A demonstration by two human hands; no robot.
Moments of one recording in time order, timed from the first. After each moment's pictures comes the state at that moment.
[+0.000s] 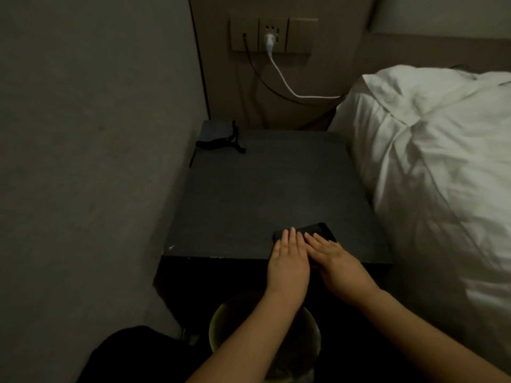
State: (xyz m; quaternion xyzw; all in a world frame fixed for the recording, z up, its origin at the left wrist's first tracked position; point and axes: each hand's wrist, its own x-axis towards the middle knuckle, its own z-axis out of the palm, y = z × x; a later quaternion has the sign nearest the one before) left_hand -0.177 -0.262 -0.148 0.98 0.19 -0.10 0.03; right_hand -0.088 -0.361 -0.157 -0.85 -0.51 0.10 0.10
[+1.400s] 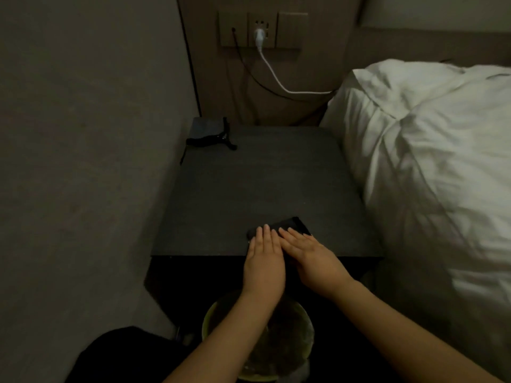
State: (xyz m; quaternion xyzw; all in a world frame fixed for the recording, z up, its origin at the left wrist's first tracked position) left_hand -0.190 -0.249 -0.152 0.97 0.23 -0.07 0.05; right_hand -0.098 -0.346 -0.159 -0.82 -0.55 0.09 0.12
